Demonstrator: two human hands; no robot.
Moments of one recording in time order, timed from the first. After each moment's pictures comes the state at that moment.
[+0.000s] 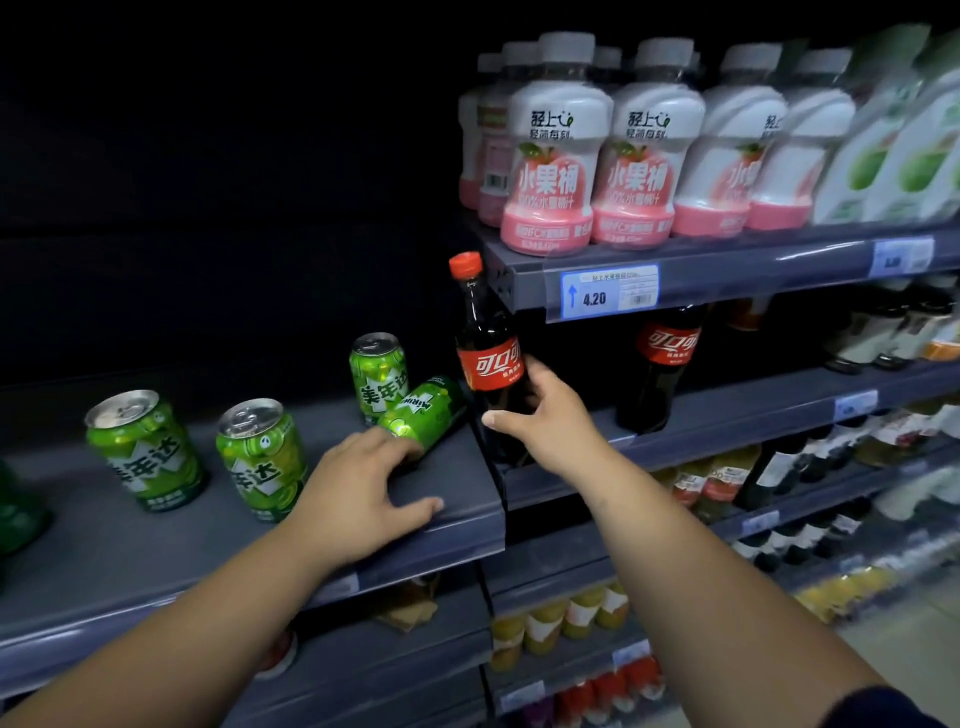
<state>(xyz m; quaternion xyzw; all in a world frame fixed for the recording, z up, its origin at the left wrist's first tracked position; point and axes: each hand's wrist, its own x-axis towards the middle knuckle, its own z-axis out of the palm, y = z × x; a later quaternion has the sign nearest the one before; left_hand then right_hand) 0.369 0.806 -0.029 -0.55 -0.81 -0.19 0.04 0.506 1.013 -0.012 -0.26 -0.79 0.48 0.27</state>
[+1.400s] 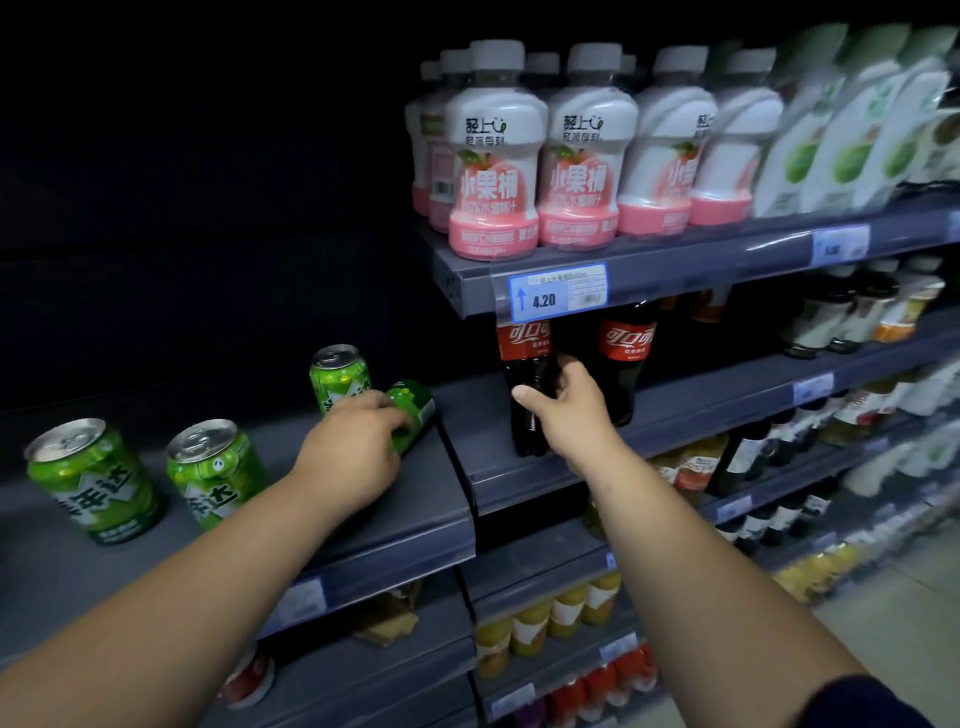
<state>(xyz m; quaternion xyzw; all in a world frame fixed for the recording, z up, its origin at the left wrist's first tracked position) 0.365 0.862 0.001 -0.53 -0.83 -0.14 0.08 0.531 1.062 -0.026 -0.35 -0.69 0.50 0.38</state>
